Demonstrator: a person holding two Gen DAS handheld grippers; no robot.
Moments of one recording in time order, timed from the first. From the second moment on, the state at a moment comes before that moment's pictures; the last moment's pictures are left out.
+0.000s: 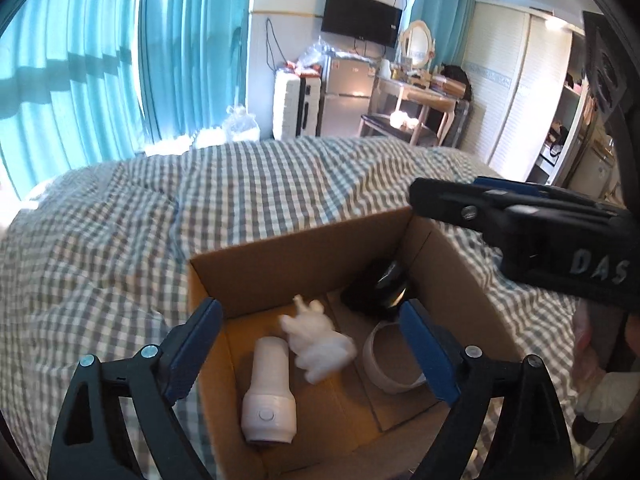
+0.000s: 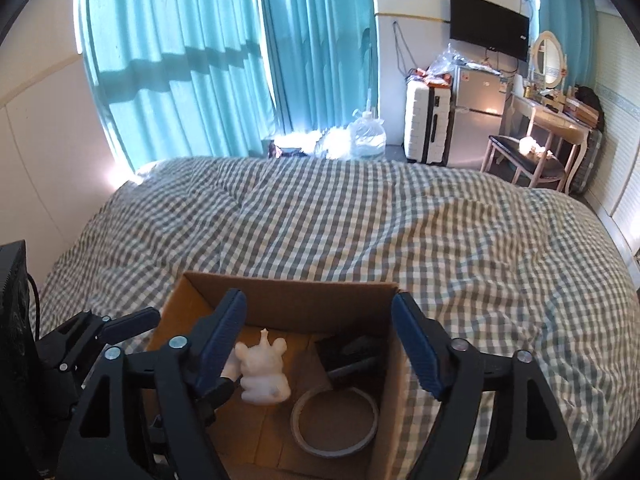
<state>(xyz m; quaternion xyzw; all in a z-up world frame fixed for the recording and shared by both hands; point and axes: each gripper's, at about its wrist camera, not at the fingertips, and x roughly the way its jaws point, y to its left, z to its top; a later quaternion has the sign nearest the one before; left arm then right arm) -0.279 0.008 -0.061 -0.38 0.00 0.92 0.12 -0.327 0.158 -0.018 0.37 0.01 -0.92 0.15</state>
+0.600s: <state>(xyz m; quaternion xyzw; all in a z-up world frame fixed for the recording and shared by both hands) -0.157 -0.008 0.075 -0.27 0.02 0.96 0.06 -0.160 0.188 0.130 0.24 0.04 -0.96 0.11</state>
